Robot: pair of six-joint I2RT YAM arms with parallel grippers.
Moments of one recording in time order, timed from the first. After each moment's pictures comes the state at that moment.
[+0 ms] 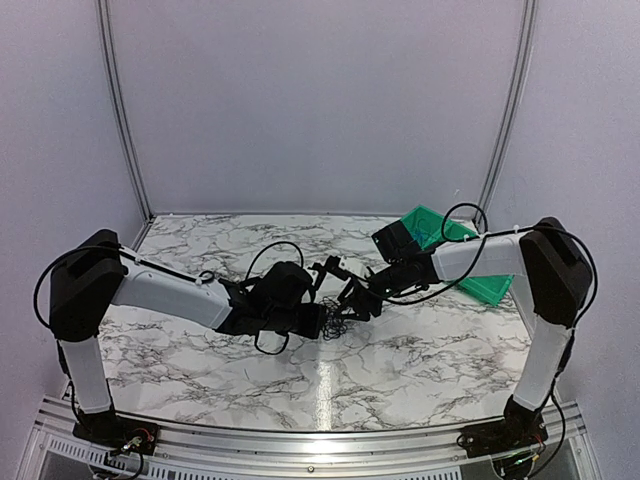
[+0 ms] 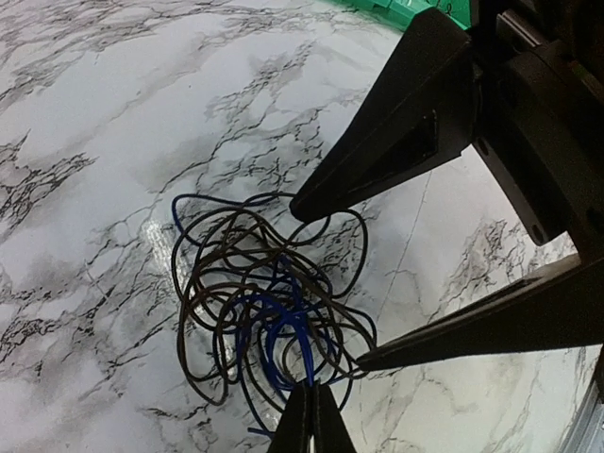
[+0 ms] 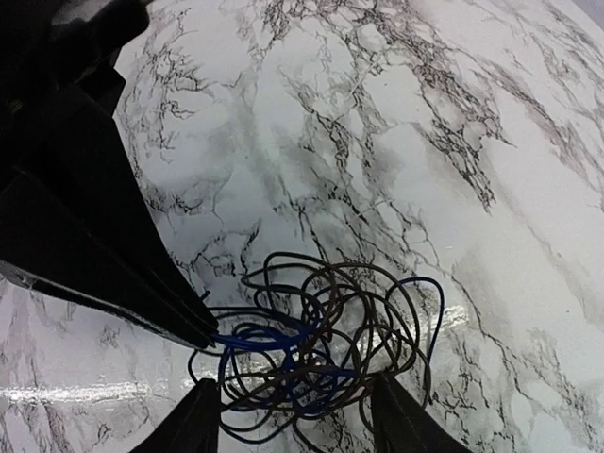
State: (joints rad) left arm -1.03 1.91 1.12 0.08 -0.08 -0.52; right arm 0.63 1.85 1.15 -0.23 -0.59 -0.45
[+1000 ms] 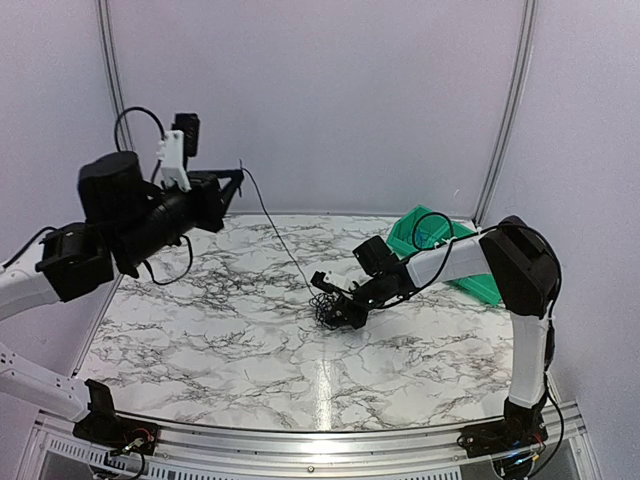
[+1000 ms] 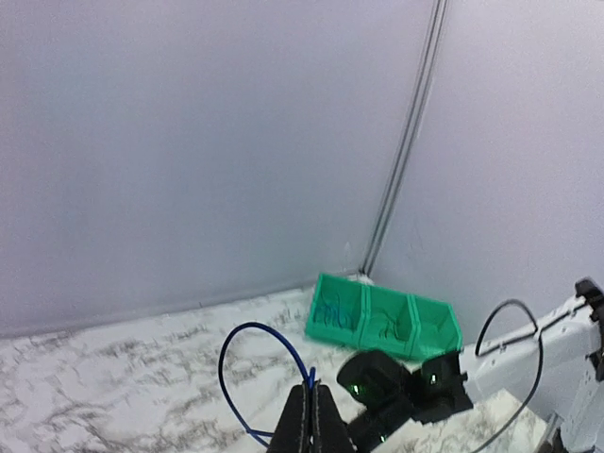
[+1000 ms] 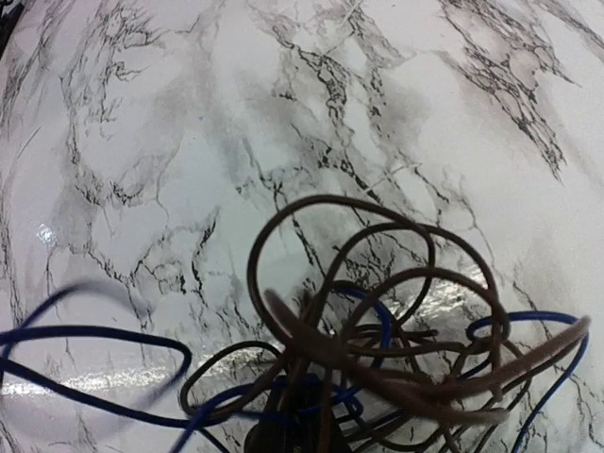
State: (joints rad) left arm -1.04 1.16 1.13 -0.04 -0.42 -0.26; right arm 0.67 2.05 1.23 -0.19 -0.53 -0.39
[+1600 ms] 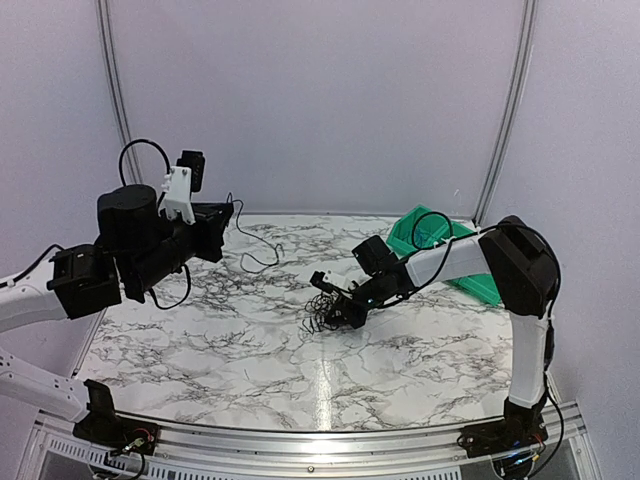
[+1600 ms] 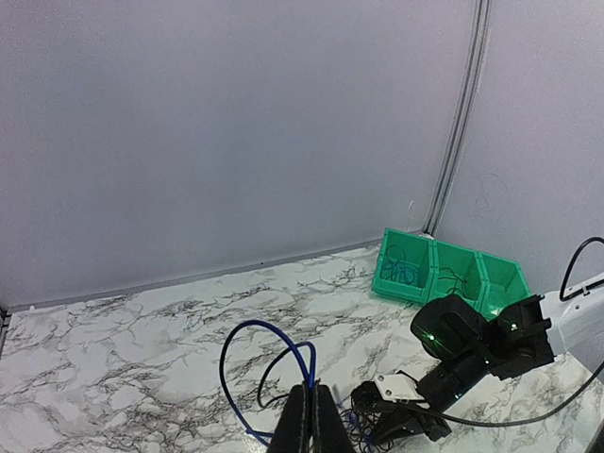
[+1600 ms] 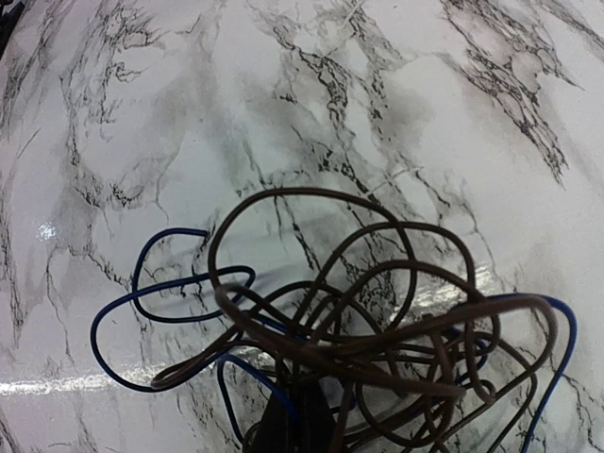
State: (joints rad) left arm -1.04 1.06 1.01 -0.07 -0.57 -0.19; right arm 0.66 2.06 1.25 -0.20 -0.53 -0.39
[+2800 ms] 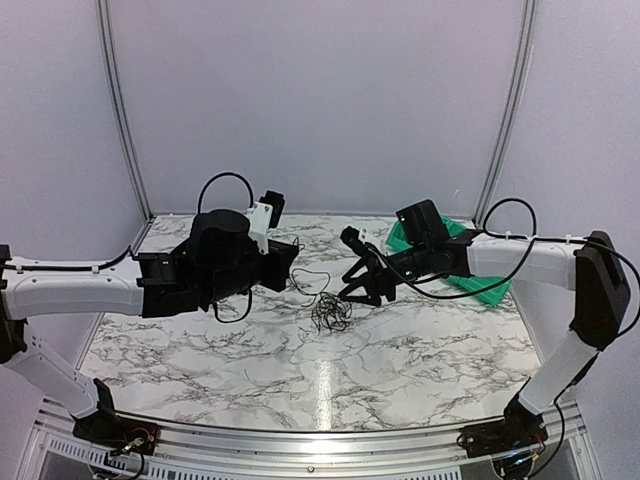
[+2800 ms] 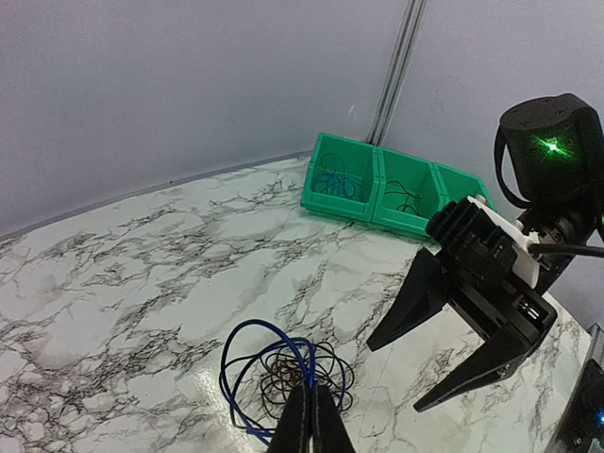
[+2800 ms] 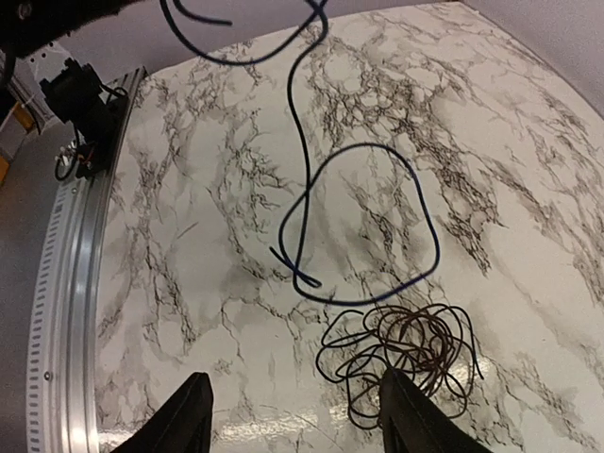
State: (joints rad) left arm -1.04 1.43 1.03 0.06 -0.36 -0.32; right arm 0.62 1.61 1.10 -0.24 -0.70 -0.34
